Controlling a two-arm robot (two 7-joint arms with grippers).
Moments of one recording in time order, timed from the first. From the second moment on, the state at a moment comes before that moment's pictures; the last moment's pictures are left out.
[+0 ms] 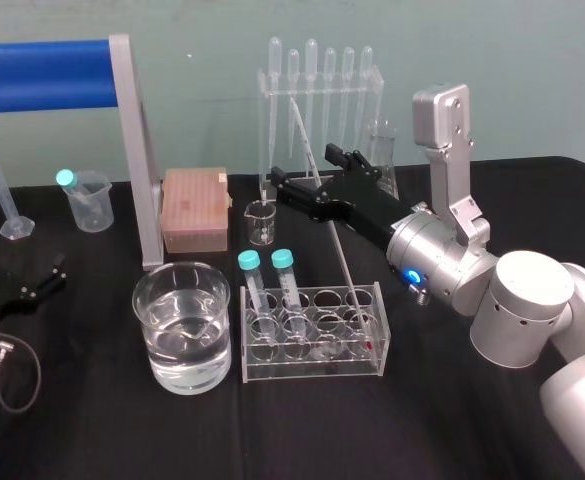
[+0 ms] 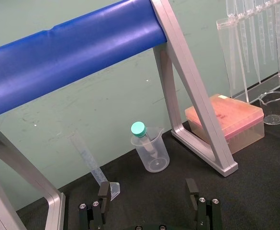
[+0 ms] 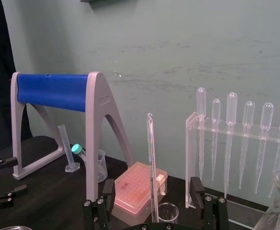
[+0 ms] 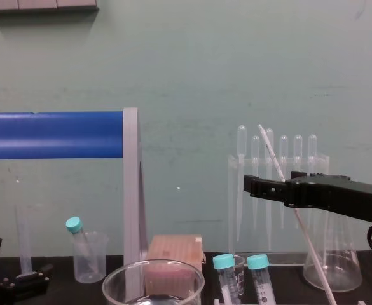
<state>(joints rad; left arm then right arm) -0.20 0.60 0.45 -1.41 -0.25 -0.12 0.03 0.29 0.31 -0.33 -1.52 0.41 0.13 0.25</state>
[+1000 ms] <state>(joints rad) -0.20 0.60 0.45 -1.41 -0.25 -0.12 0.03 0.29 0.31 -0.33 -1.52 0.41 0.13 0.25</state>
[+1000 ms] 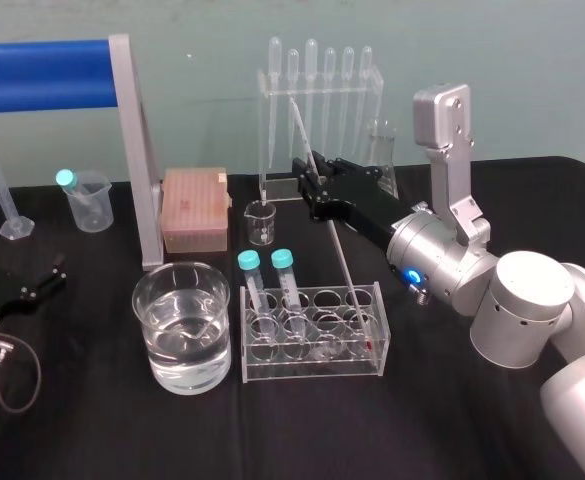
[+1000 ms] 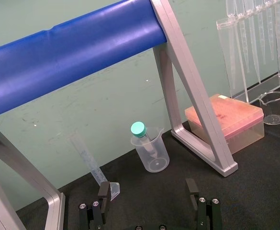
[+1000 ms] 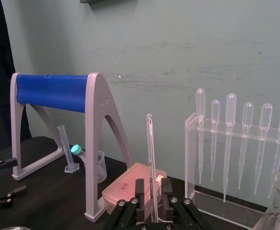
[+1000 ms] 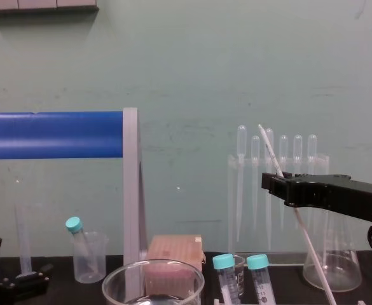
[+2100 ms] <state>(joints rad) -0.20 0.60 0.45 -1.41 -0.25 -0.12 0.03 0.28 0.30 -0.26 -1.57 0.45 0.03 0.30</state>
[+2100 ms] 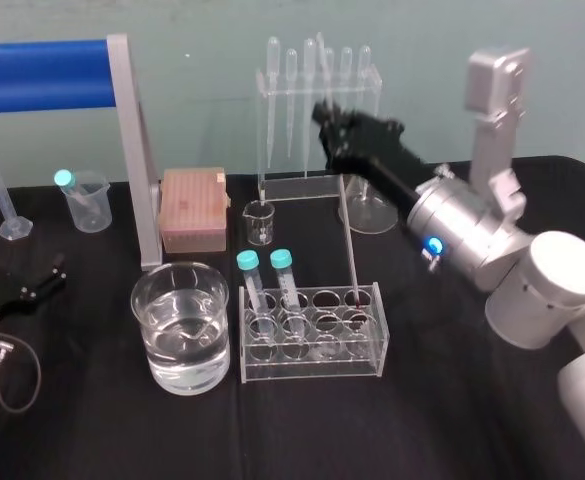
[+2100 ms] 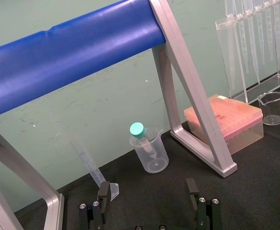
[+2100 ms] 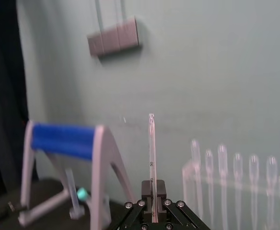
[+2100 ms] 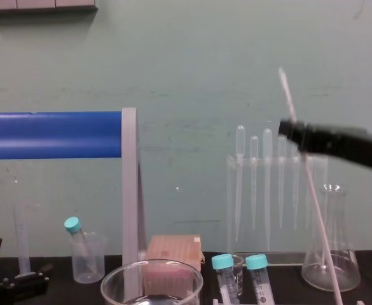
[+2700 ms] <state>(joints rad) -0.20 0.60 0.45 -1.41 -0.25 -0.12 0.03 0.39 0.27 -0.26 -1.60 0.64 -0.15 0.50</state>
